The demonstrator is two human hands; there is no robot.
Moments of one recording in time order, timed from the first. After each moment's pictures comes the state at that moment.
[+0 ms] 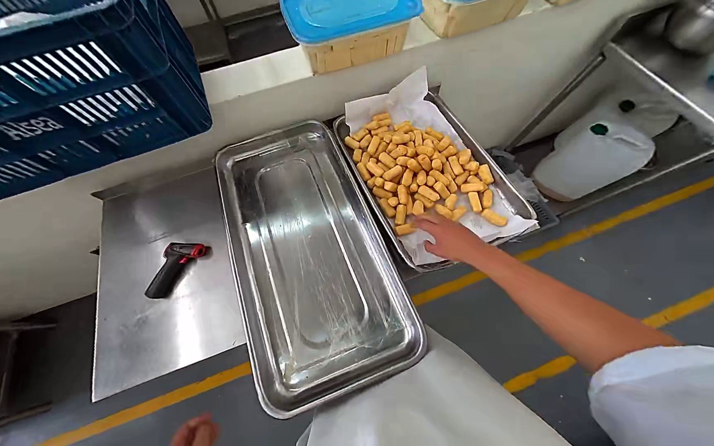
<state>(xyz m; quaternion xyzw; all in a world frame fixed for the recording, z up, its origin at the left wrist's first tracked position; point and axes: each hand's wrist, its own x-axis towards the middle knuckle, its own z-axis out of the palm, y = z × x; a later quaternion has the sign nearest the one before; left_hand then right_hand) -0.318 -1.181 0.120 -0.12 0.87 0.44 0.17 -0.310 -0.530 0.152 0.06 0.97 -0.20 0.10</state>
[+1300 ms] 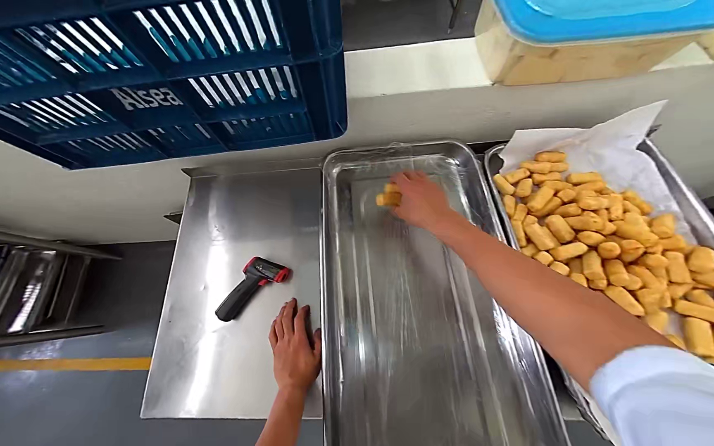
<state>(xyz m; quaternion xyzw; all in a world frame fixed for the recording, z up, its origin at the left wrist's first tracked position) -0.562 -1.060 0.032 0.12 0.98 0.15 -0.05 -0.727 -0.693 0.145 0.03 0.98 -0.19 0.04</state>
